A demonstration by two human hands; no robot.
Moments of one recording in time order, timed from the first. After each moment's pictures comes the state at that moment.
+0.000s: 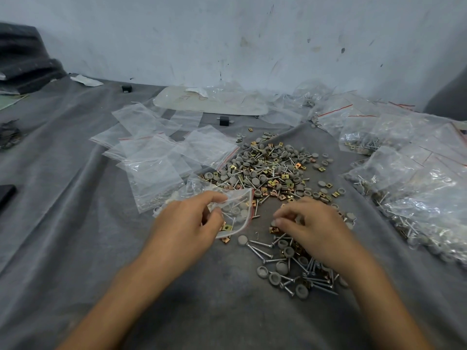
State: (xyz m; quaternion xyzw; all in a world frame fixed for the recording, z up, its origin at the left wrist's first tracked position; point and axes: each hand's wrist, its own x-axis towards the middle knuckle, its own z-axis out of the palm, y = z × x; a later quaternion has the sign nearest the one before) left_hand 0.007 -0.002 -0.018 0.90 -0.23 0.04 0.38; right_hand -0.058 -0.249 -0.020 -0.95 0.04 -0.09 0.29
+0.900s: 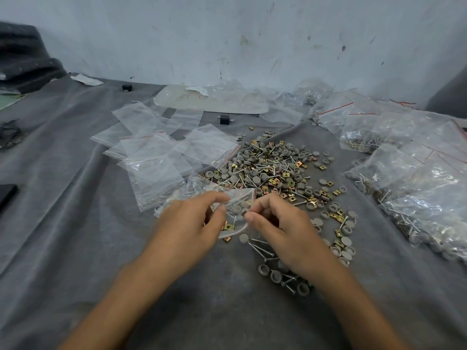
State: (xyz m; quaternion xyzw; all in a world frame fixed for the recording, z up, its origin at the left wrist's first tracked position) left_hand 0.005 -0.002 -0.016 0.89 -0.25 0.05 0.37; right_hand -0.055 -0.200 -0.026 -0.87 -0.04 -0.11 0.47
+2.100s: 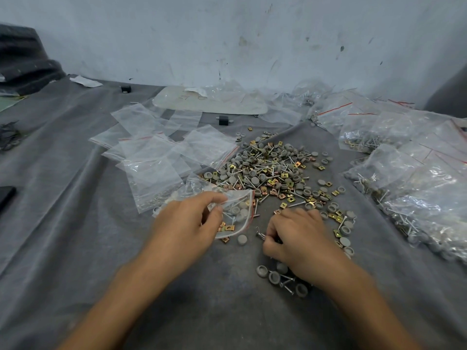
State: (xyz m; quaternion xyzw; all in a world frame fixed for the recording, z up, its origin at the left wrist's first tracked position) left_hand 0.007 -0.001 -0.018 0.89 -0.25 0.05 0.38; right_hand -0.061 -0.214 -0.016 -1.00 0.01 0.00 0.09
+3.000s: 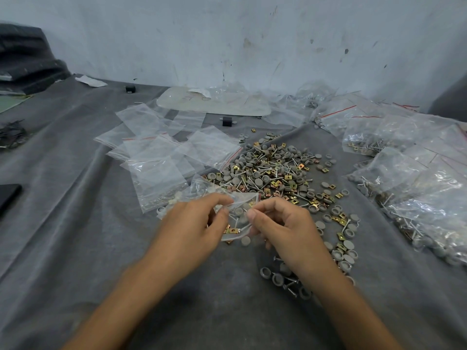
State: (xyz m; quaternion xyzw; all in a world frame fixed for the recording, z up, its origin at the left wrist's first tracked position) left_hand 0.006 -0.003 -0.020 0.89 -0.25 0.06 0.38; right_hand -0.058 -0.187 -0.016 -0.79 0.05 -0.09 0.60
